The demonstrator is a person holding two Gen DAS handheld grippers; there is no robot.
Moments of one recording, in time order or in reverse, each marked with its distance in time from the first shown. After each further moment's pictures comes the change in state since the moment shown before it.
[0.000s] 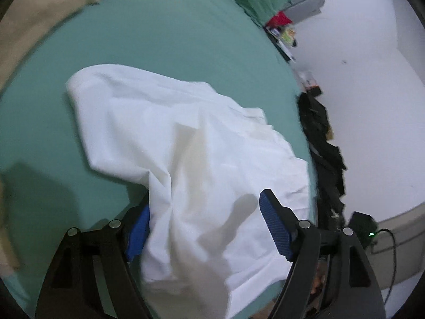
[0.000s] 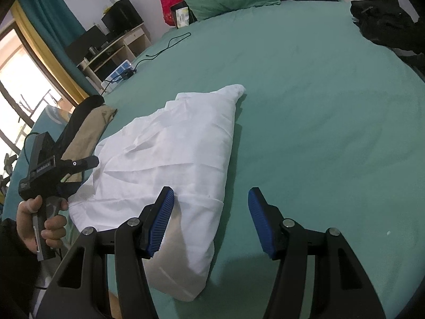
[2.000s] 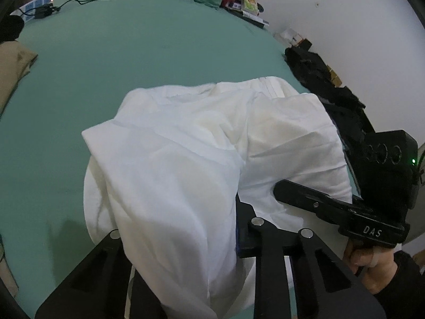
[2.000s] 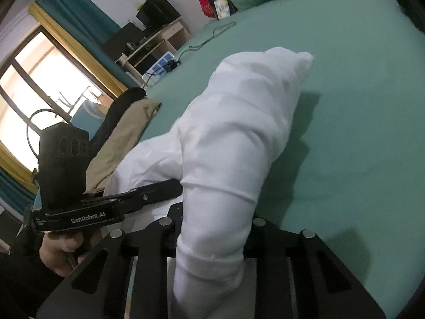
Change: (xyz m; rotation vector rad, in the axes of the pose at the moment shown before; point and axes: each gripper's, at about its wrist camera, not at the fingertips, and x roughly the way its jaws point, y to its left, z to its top) left arm 0.039 -0.086 -0.011 0.381 -0.005 0.182; right arm 0.056 0.047 0.017 -0.033 0.021 0.268
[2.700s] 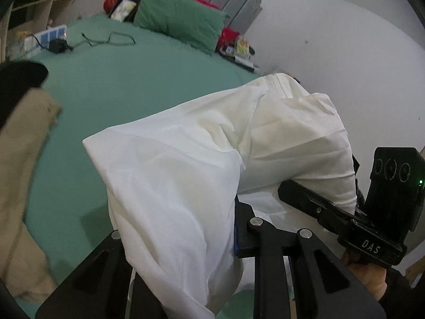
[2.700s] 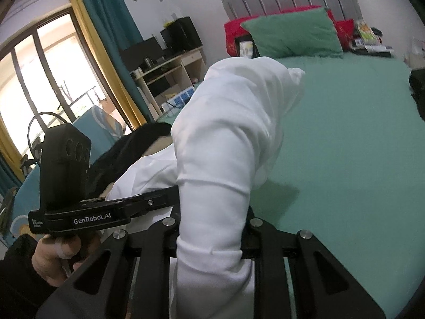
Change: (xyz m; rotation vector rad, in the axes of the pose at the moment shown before) left arm -0.098 0.003 0.028 -0.019 -0.224 -0.052; right arm -0.034 0.098 0.044 -0.208 -0.182 -0.087
